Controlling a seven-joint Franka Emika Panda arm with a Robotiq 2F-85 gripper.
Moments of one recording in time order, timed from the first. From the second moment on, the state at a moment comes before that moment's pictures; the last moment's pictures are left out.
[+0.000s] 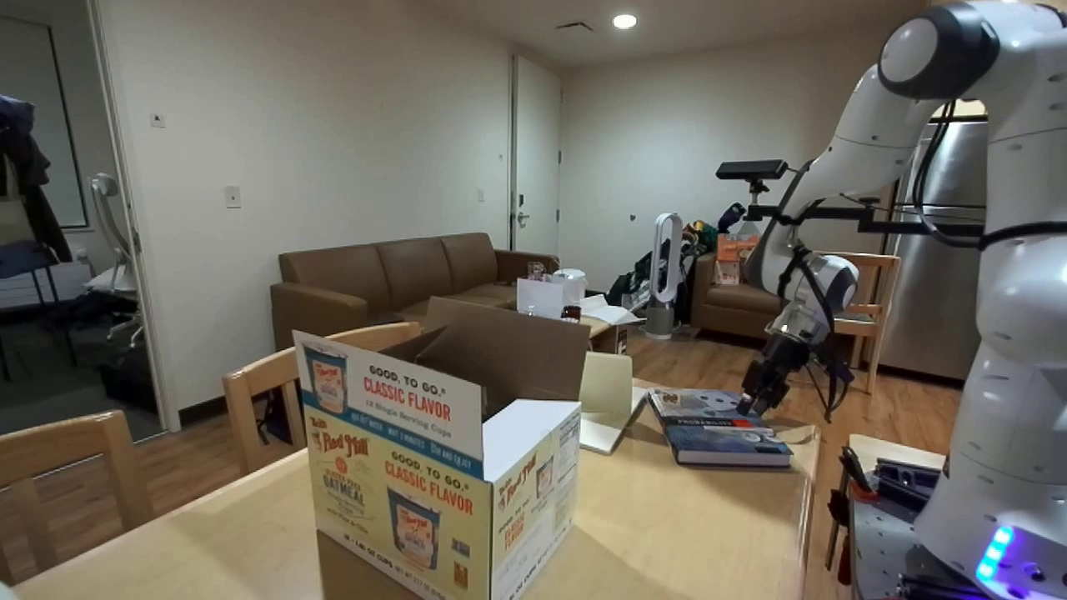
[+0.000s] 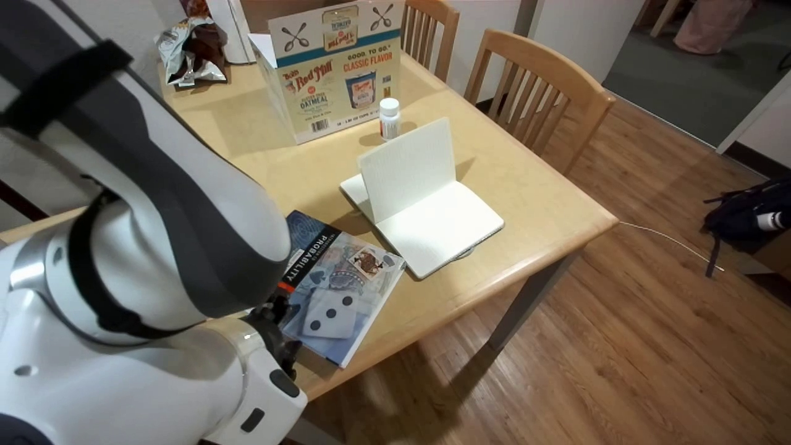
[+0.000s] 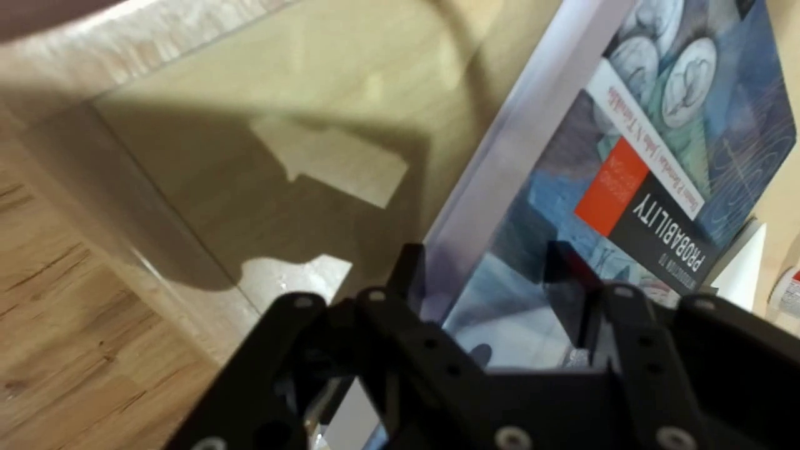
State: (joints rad) arm -0.34 0.17 -0.43 -2.67 1.07 2.39 -1.31
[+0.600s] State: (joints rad) arm -0.38 0.16 -0.42 -2.66 1.07 2.37 -1.30
